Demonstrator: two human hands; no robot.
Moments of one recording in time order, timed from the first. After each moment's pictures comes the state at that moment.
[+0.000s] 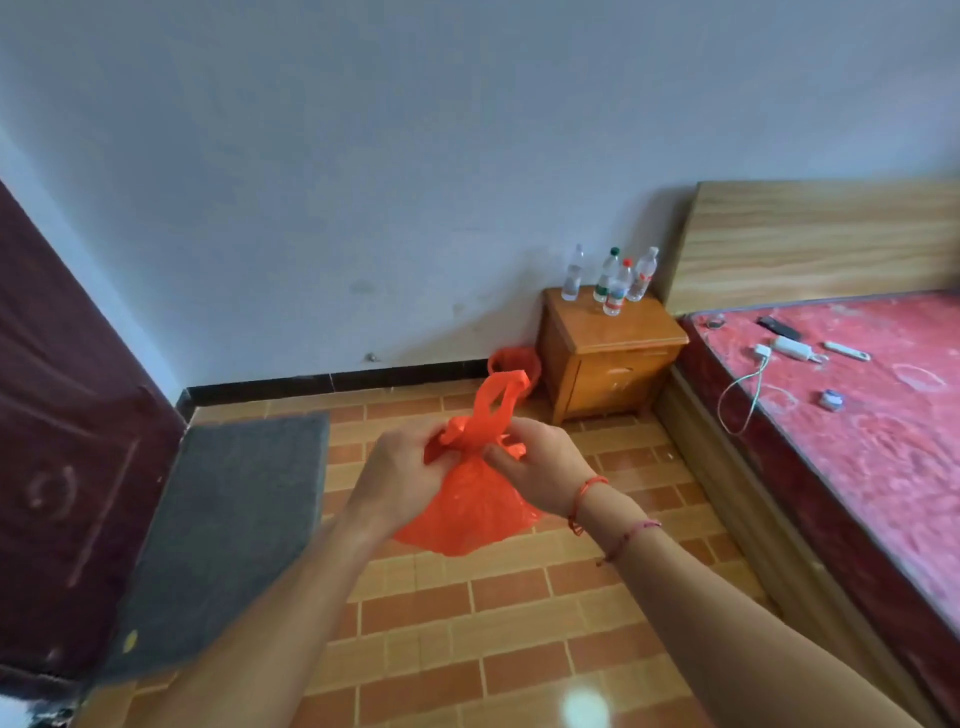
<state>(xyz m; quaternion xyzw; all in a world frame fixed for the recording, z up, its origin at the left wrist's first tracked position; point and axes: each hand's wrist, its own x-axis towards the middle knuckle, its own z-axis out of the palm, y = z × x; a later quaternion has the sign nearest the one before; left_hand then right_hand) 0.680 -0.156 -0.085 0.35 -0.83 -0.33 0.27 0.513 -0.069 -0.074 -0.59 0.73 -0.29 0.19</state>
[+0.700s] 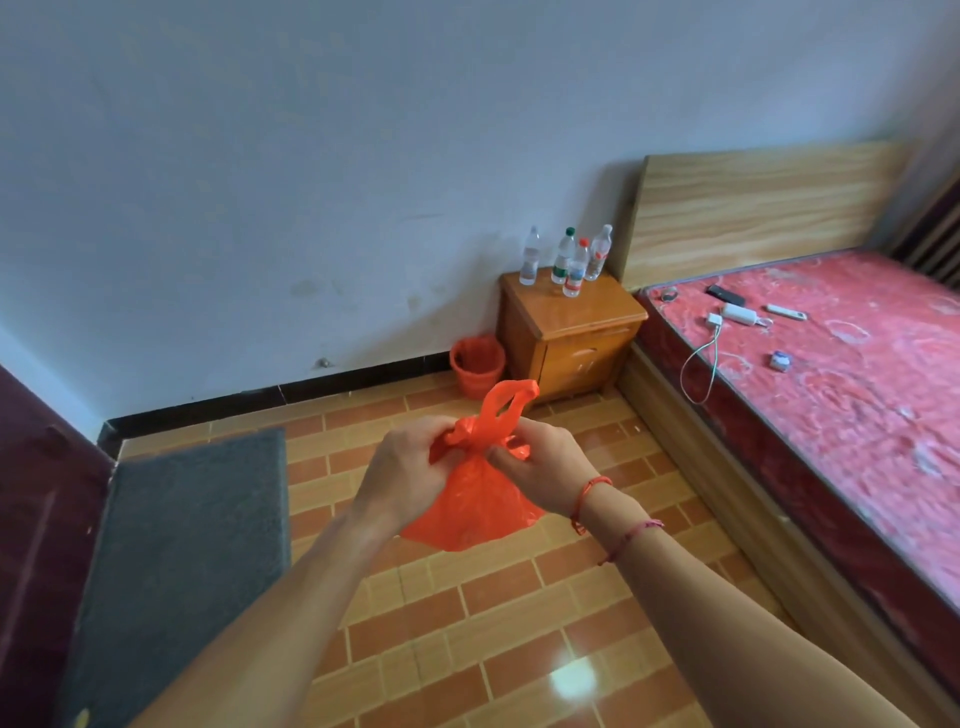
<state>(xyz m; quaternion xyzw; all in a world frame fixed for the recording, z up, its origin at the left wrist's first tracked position) 0.648 -0.236 -0.119 0.26 -0.86 -0.37 0.25 0.498 -0.121 -0.103 -0.51 0.79 -0.29 0.19</state>
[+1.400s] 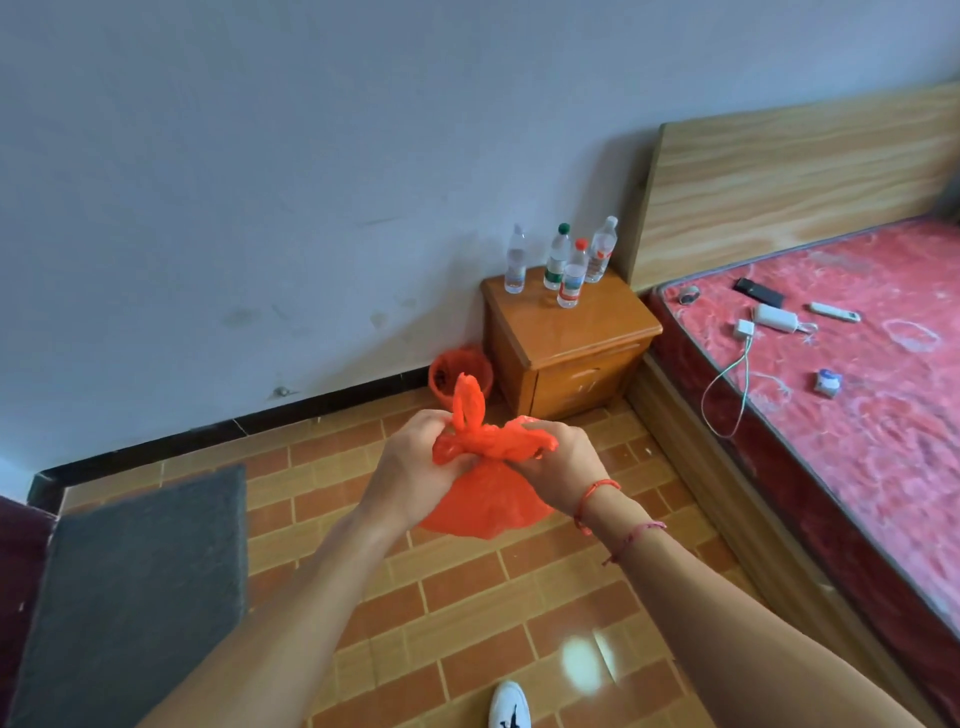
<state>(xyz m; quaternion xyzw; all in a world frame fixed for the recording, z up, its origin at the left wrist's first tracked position) 0.374 -0.400 -0.165 0.32 -0.85 -0.38 0.20 0.220 -0.281 -0.156 -0.46 0.83 -0.26 0.20</state>
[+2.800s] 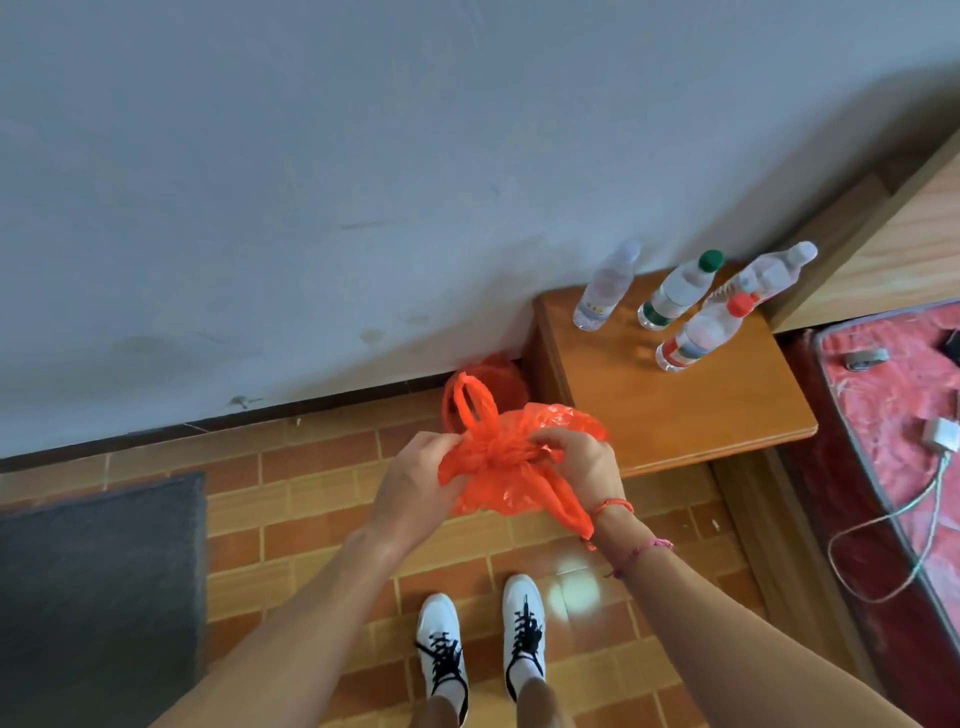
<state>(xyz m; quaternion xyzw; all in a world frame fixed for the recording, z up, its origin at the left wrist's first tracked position) 0.116 -0.771 -0.353 0.42 -0.81 -0.40 0.05 -0.062 -0.675 -0.318 -0.33 0.85 -0.22 0.36</state>
